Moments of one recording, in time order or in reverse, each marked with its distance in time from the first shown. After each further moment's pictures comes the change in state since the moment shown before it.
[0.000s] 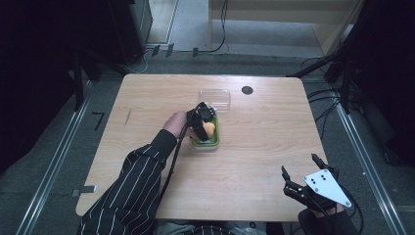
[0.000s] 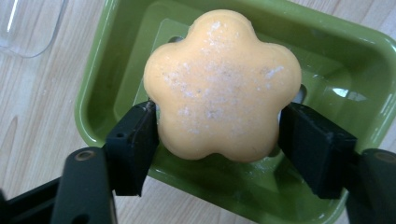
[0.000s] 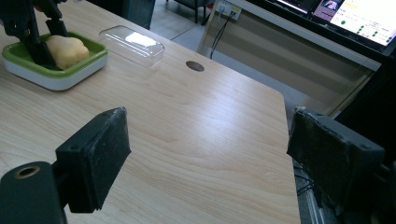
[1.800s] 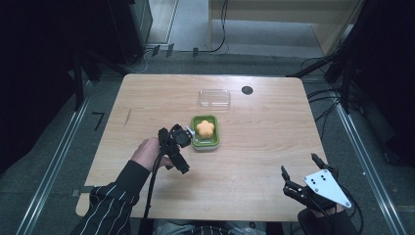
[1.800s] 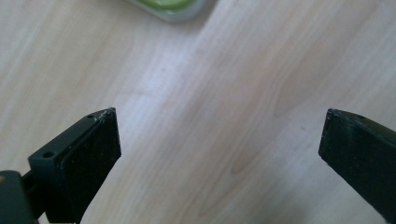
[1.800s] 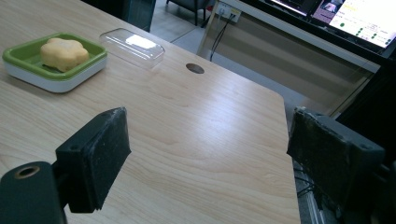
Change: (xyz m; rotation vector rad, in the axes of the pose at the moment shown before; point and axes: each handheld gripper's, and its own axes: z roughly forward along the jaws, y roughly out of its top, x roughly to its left) left arm -0.078 -0.090 -0.069 0.051 0.018 -0.136; right arm 0.000 0.001 0.000 -0.008 0.000 -0.003
